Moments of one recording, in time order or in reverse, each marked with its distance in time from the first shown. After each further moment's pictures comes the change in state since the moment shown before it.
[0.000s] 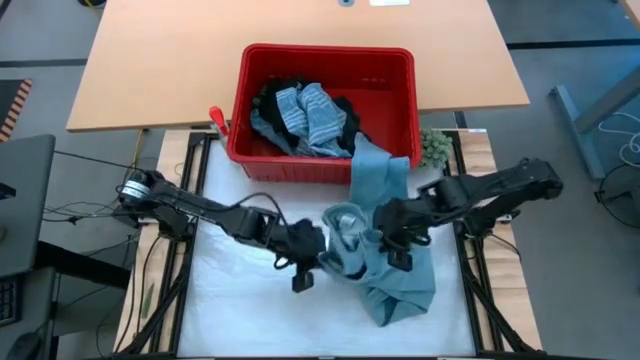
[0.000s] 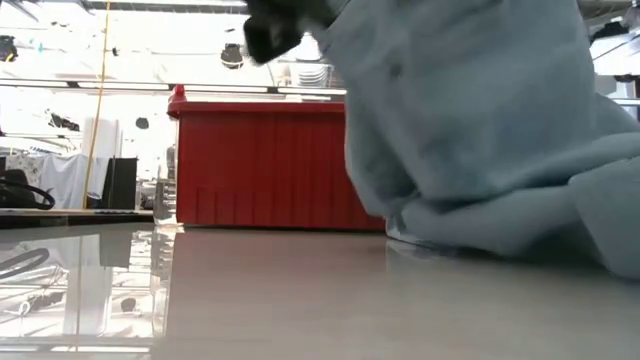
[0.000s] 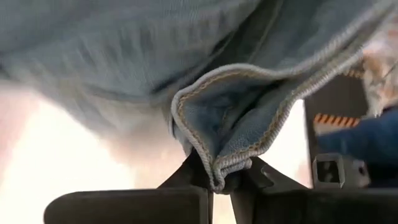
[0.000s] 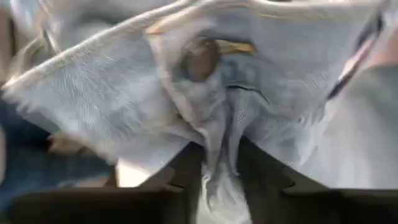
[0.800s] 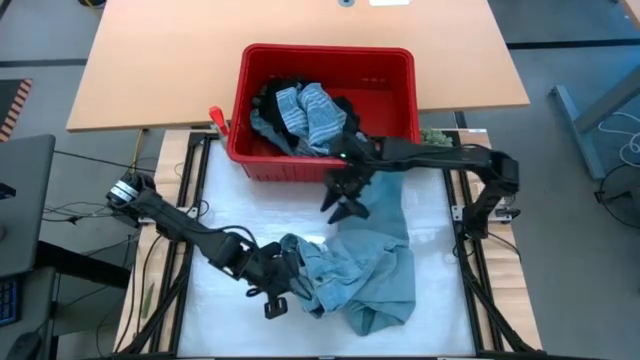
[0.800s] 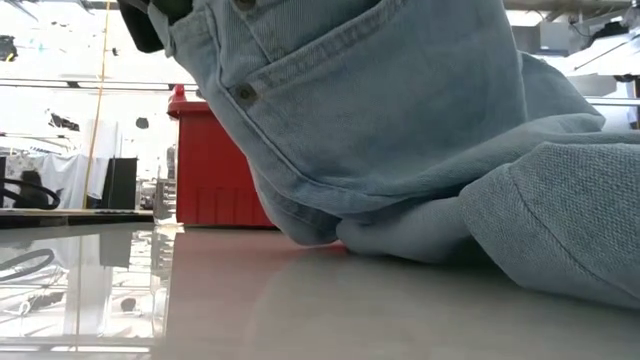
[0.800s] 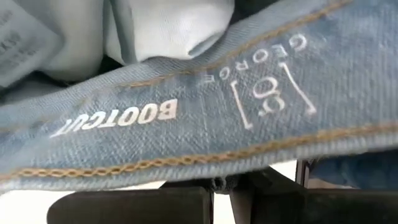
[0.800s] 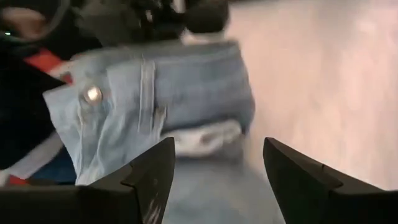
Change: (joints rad) left arm -0.232 -0.074 -0.082 -0.160 -0.113 -0.273; right arm -0.495 0.324 0.056 0.509 -0.696 -0.651
